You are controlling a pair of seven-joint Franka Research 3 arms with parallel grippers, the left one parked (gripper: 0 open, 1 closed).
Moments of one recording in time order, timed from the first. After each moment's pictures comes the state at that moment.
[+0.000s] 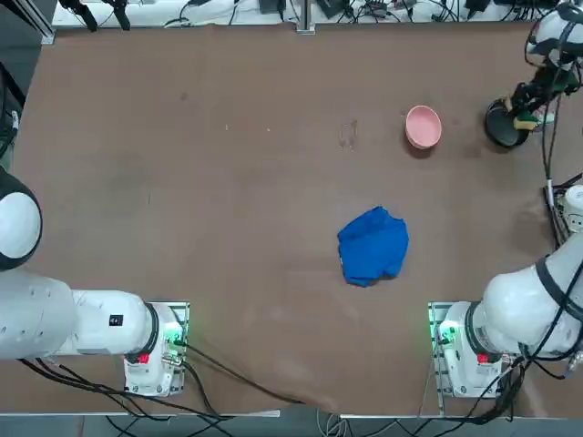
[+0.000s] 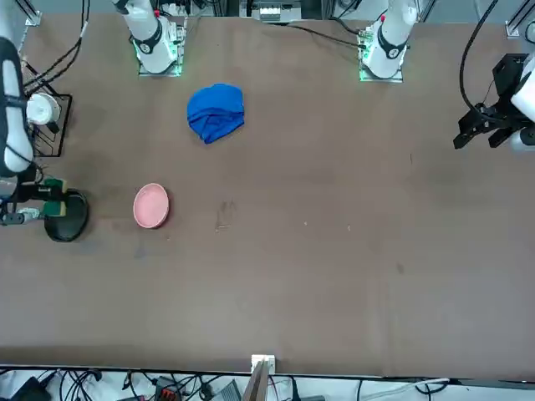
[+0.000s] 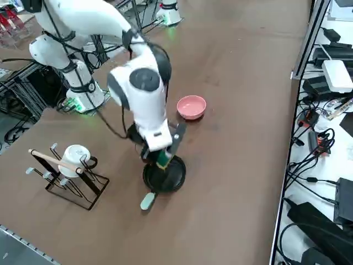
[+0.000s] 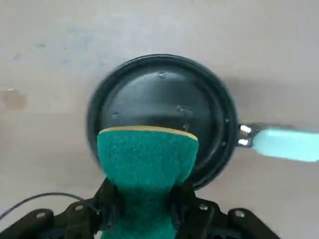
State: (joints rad) arm -0.31 0.55 -0.14 -1.71 0.04 2.11 -0.49
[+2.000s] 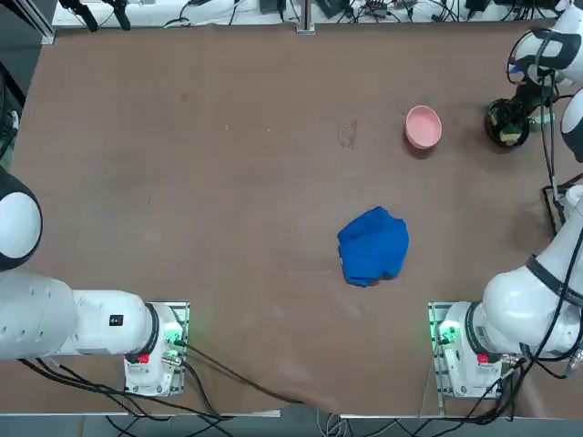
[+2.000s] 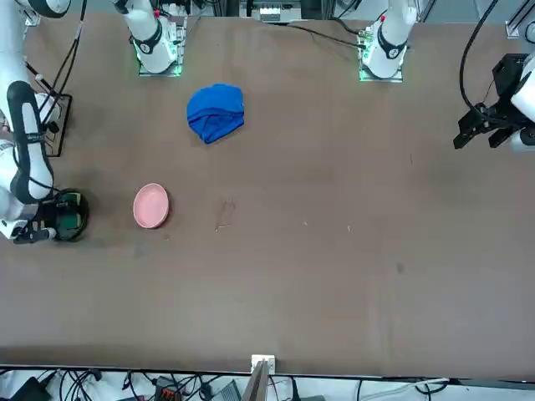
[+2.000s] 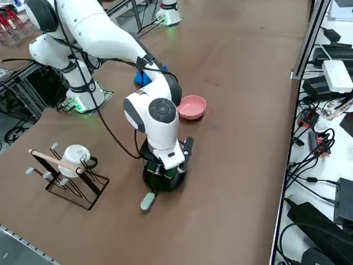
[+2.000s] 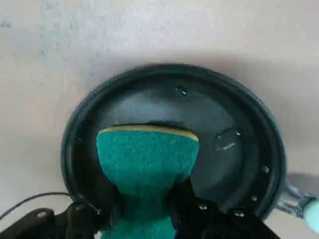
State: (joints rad) arm -0.32 0.70 -0.12 -1.63 0.04 2.11 -0.60
